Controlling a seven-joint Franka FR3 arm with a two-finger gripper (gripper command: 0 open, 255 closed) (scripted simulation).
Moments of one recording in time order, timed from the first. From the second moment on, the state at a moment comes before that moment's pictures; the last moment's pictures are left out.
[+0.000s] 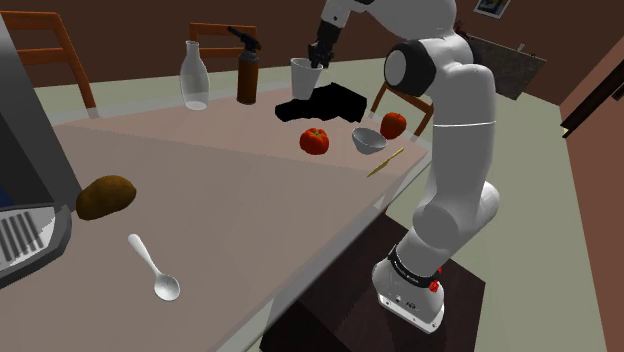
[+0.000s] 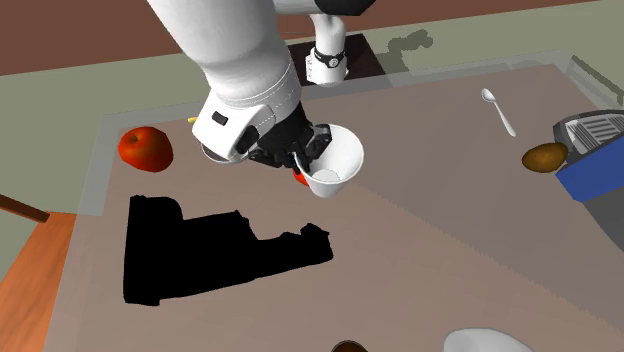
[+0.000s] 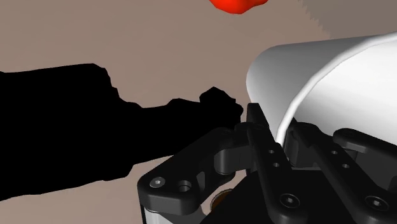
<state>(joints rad) -0.28 0.55 -0.29 -1.03 0.34 1.47 -0.39</state>
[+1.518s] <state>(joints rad) 0.01 -0.19 -0.15 -1.98 0.19 1.77 -0.05</state>
